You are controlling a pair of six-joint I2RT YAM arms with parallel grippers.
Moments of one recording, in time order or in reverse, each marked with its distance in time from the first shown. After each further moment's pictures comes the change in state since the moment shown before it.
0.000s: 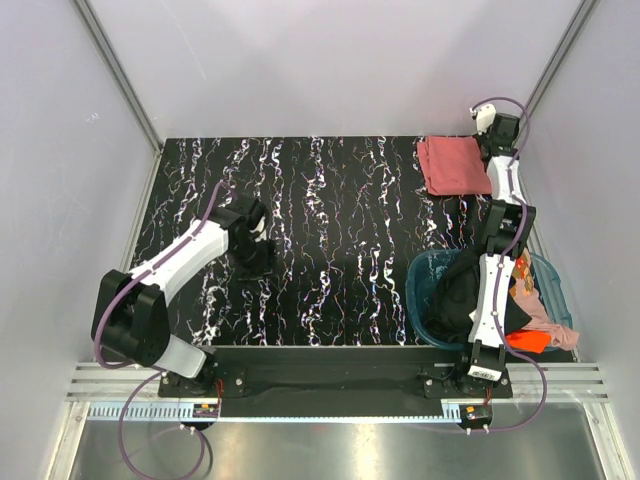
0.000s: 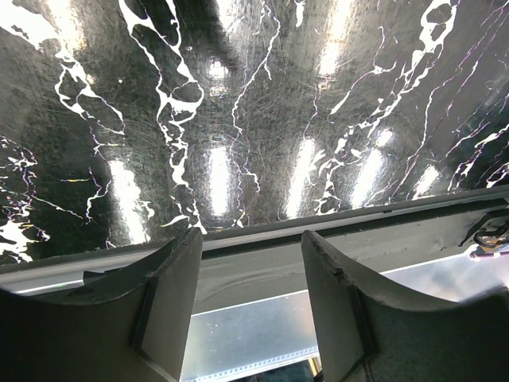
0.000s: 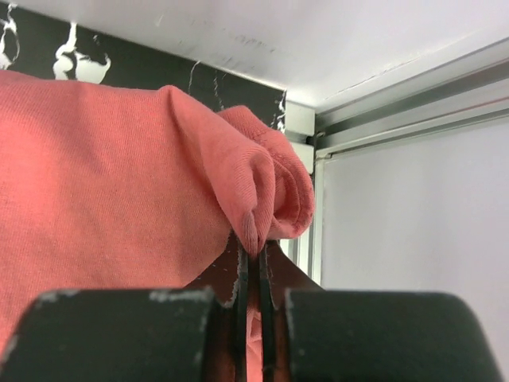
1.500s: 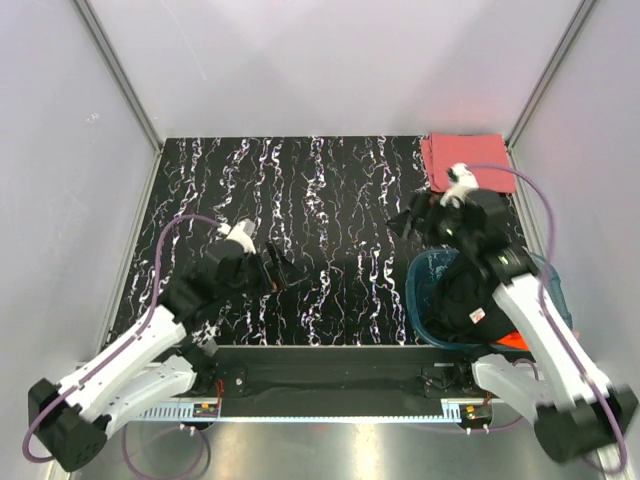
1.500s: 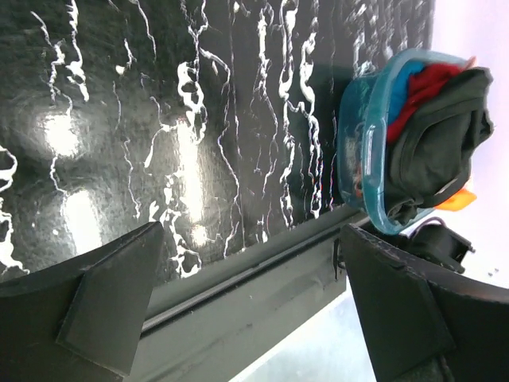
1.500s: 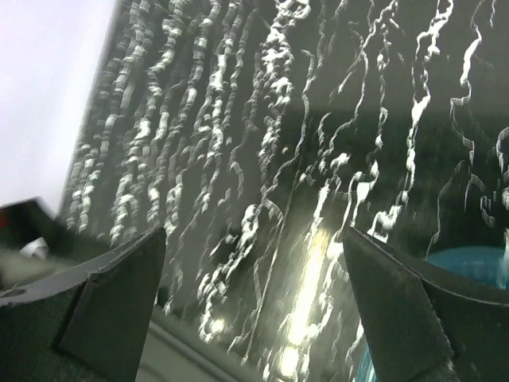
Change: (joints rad) left arm -0.223 -0.627 -0.401 0.572 -0.095 -0.357; right arm 0.523 -1.784 -1.657 -0.050 -0.353 1.085
